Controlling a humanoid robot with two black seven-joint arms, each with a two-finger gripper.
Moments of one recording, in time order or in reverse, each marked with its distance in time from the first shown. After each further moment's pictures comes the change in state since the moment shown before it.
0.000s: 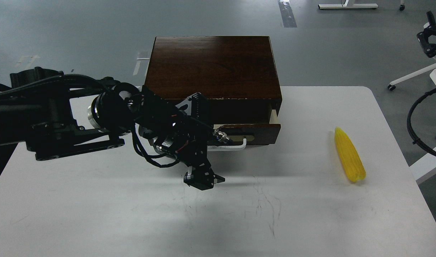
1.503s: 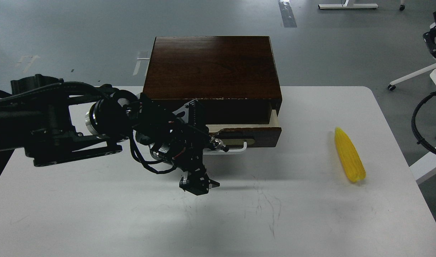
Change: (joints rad) left arm 0.029 0.011 0.010 -0.033 0.001 0.000 -0.013; right arm 0.000 -0.012 0.000 -0.014 0.000 0.000 0.000
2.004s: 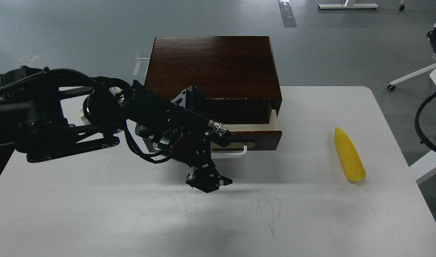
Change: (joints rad) left arm -0.002 0.037 -0.117 -0.020 -0.122 0.001 -0.018; right arm 0.002 -0.016 -0.002 0.001 0.000 0.000 -0.001
